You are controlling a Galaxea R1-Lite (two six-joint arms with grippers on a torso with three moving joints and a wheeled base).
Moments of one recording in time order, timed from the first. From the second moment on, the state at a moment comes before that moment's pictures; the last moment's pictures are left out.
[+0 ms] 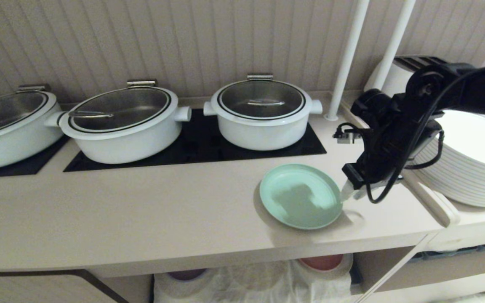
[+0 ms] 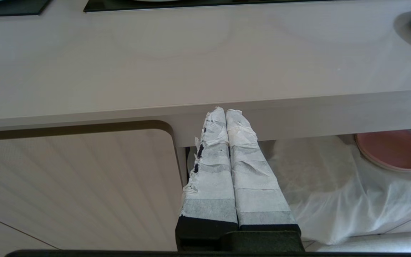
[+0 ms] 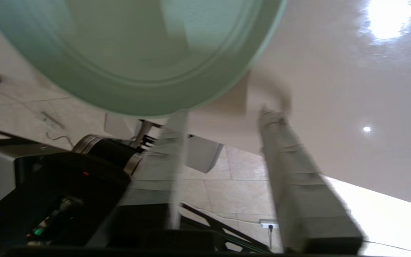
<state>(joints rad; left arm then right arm) 0.00 0.00 0.00 0.02 -0.01 -0.01 0.33 2.08 -1.95 1.13 0.14 0.01</state>
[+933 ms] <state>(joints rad) 0.00 0.00 0.00 0.02 -0.01 -0.01 0.33 2.18 -1.96 1.07 0.09 -0.04</state>
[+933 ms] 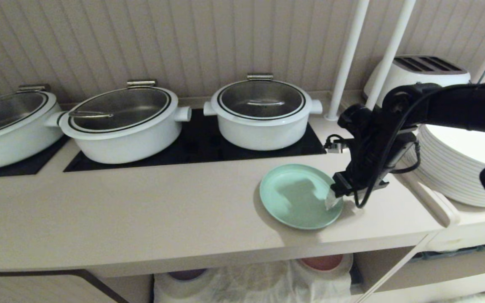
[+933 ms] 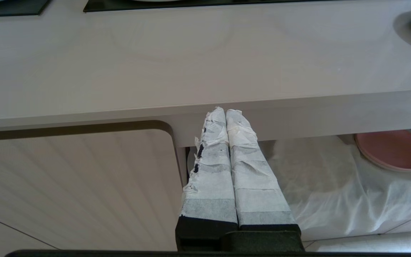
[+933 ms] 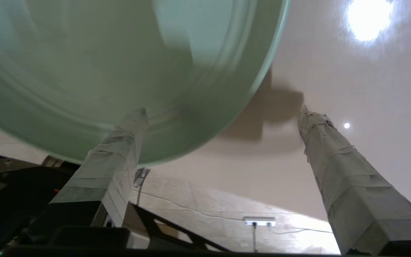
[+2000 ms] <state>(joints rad) 0.00 0.00 0.00 0.02 -0.01 -0.01 0.33 2.22 -1.96 0.98 0.08 -0.08</state>
